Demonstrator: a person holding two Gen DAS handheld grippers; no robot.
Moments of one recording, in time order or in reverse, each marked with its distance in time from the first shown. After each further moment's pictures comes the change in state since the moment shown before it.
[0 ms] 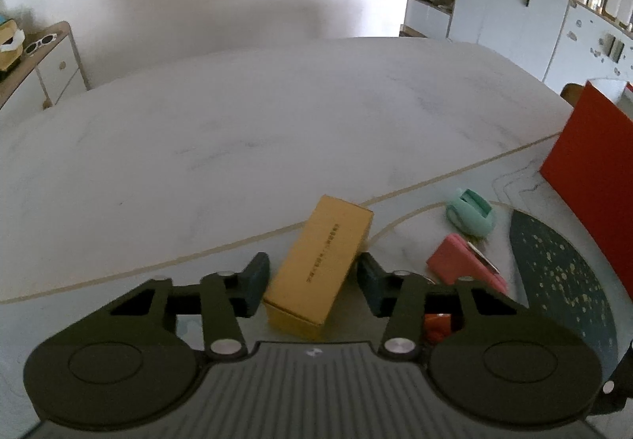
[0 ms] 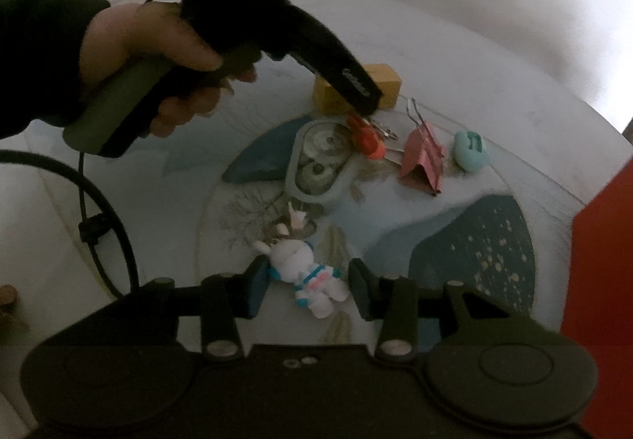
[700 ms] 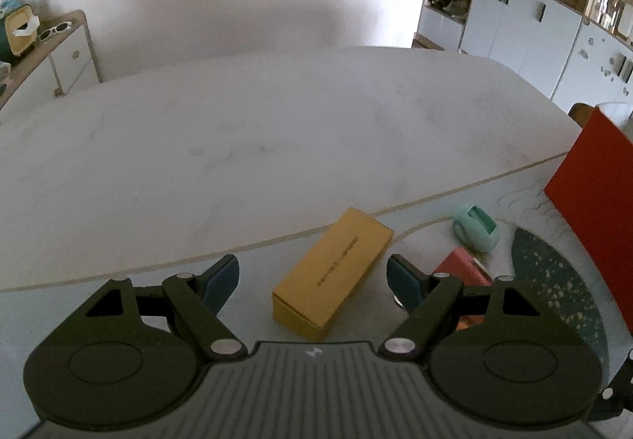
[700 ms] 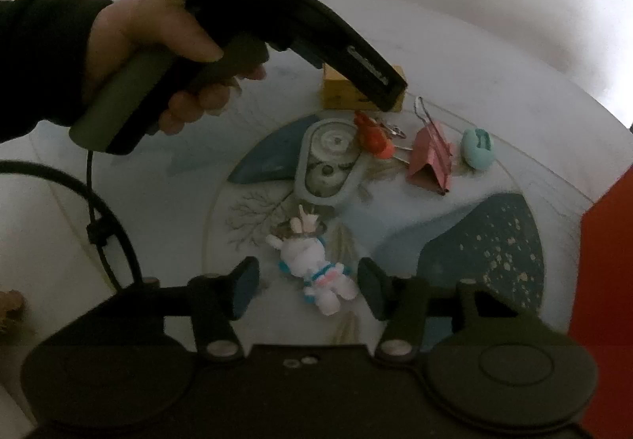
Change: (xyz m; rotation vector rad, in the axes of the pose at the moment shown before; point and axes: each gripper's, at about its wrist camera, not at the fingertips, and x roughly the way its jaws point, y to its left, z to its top) left arm -0.005 0.005 0.006 -0.063 -0.003 0.008; right arm 0.002 0.005 0.002 -0.005 0.010 0.028
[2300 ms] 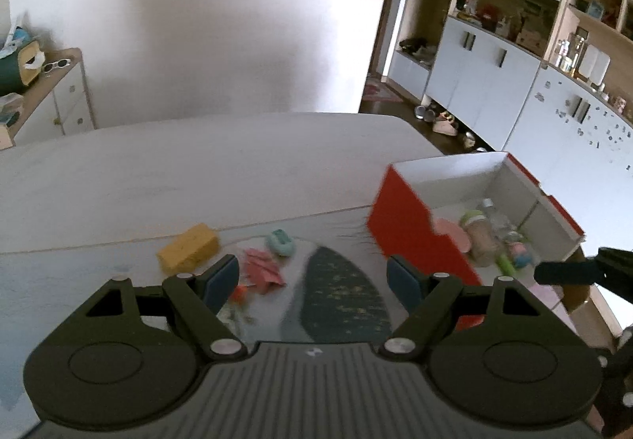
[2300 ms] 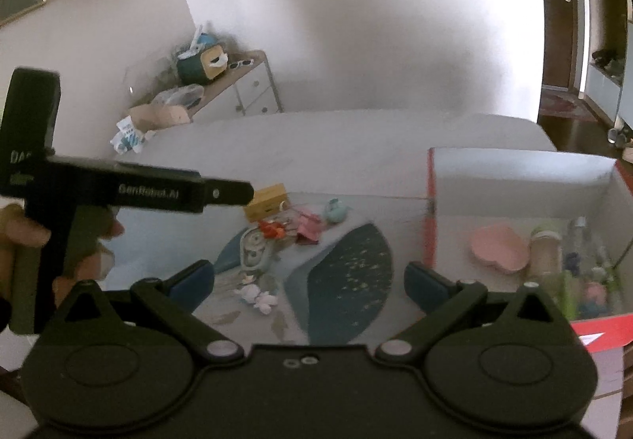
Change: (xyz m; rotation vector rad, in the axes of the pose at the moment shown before) left arm -0.173 -0.124 -0.003 -0.054 -0.122 -0.062; right arm -0.176 -0.070 -0.053 0.370 -0.316 -0.031
